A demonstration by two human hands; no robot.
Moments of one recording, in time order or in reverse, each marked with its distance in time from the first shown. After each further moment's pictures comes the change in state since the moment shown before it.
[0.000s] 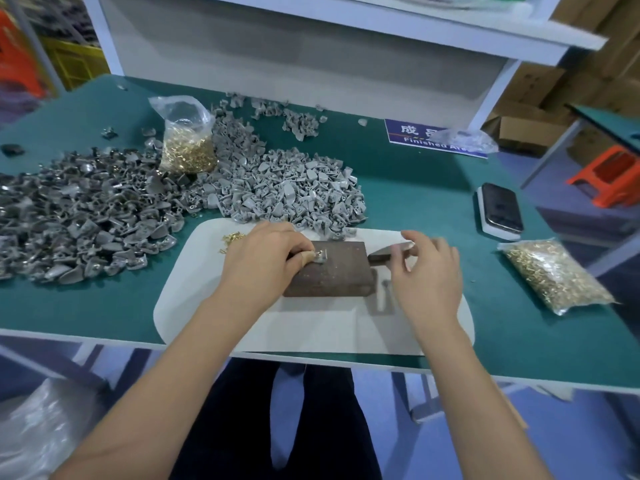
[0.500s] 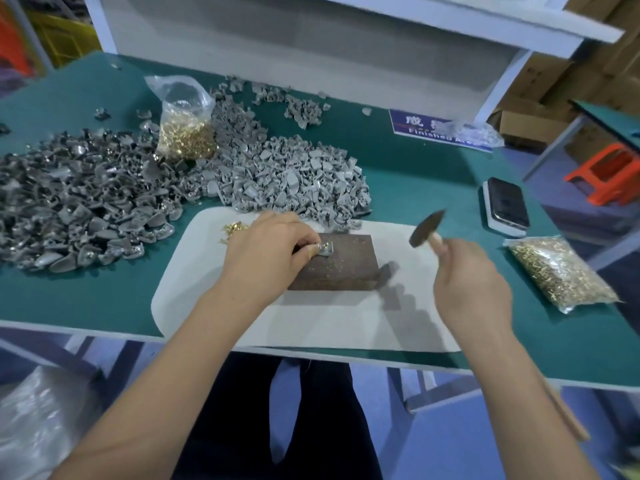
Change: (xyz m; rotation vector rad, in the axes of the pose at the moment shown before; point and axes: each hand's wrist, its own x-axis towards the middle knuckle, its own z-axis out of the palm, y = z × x) left_hand 0.001 -0.001 0.000 0.022 0.023 0.033; right_hand -0.001 0.013 -0.044 -0.252 -0.181 0.001
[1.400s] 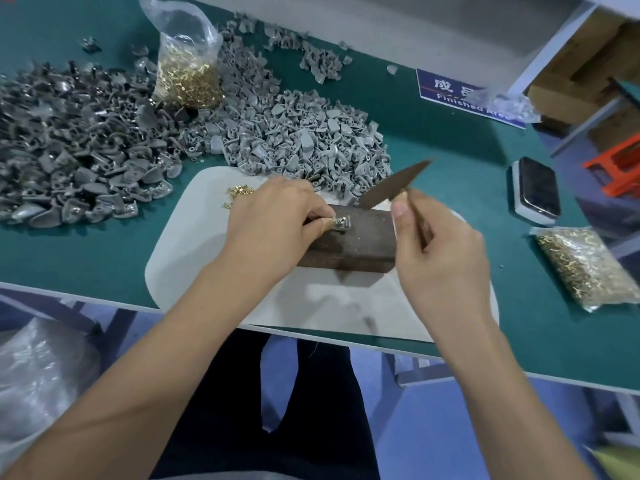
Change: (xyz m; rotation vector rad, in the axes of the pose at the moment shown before) left_hand 0.000 -0.003 0.004 -0.047 0.025 -0.061; right_hand -0.020 -0.070 0.002 0.372 0.088 -0.257
